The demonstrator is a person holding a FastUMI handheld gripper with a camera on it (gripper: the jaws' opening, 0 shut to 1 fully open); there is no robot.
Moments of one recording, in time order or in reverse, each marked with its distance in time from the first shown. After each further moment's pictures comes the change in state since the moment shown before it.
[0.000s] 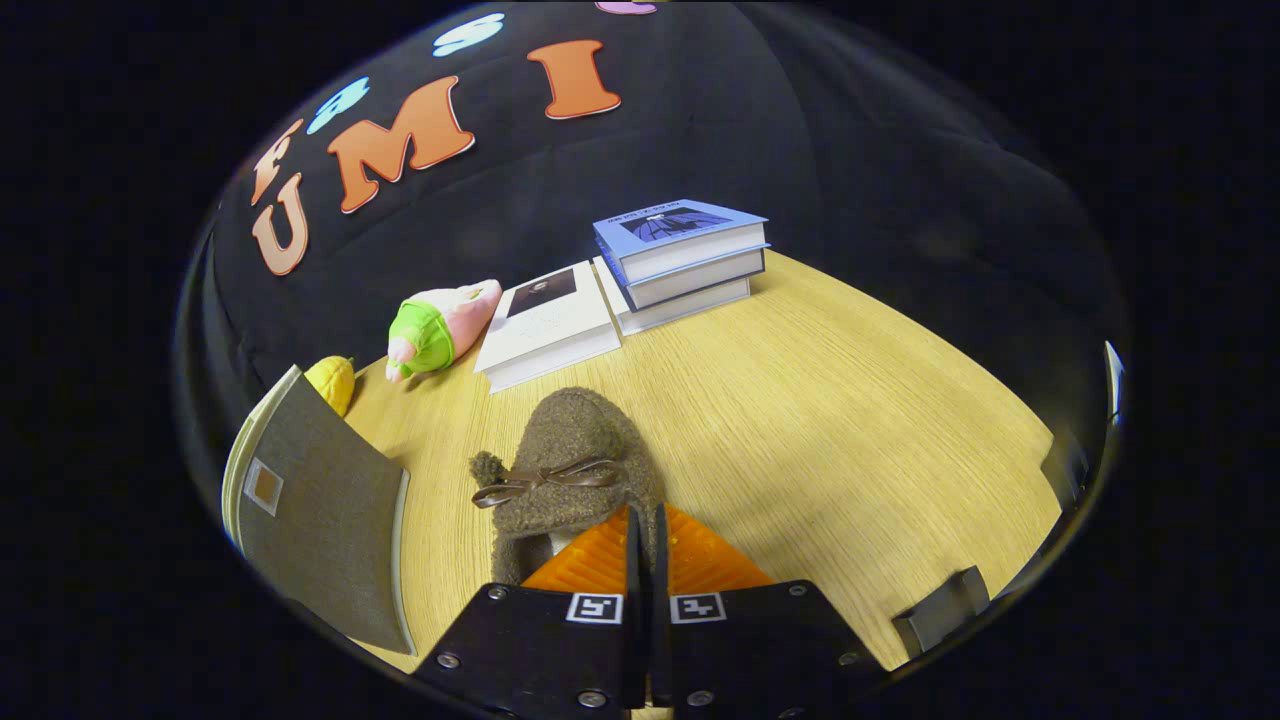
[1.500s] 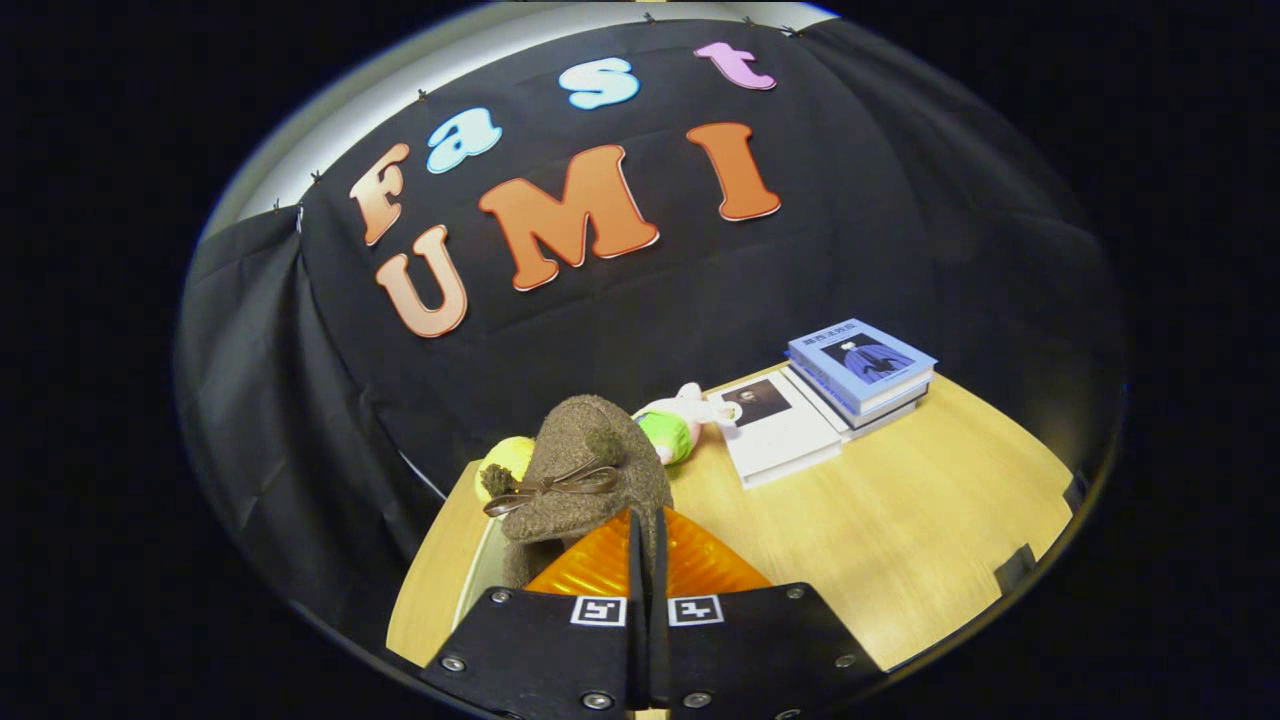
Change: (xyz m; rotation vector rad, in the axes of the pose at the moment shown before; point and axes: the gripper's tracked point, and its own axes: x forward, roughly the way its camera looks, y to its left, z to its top) arm -0.156 0.269 0.086 -0.033 -0.186 0.293
